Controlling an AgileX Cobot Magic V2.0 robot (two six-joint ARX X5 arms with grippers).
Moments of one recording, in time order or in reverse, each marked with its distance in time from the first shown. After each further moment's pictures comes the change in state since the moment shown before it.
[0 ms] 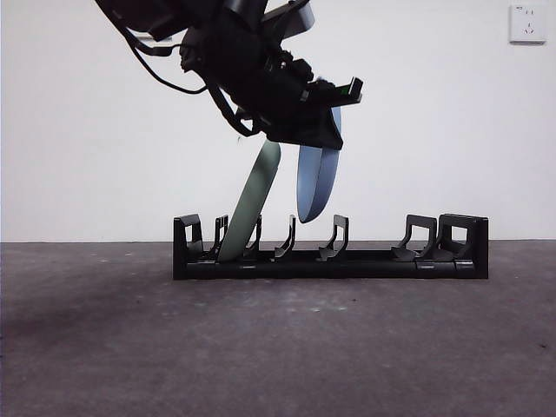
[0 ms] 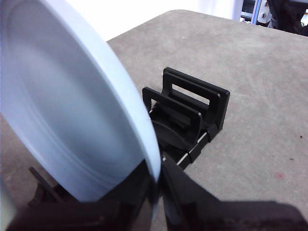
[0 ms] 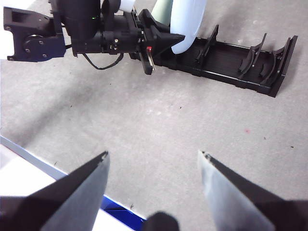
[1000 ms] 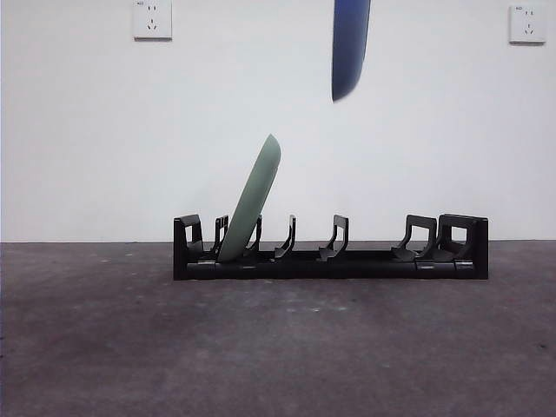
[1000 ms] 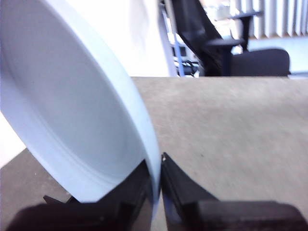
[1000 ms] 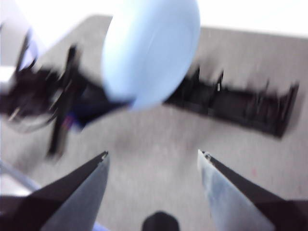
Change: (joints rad) left arm -0.199 -0.491 -0.245 -0.080 0.007 0.134; right arm 0.000 0.007 0.000 0.134 -0.019 0.002
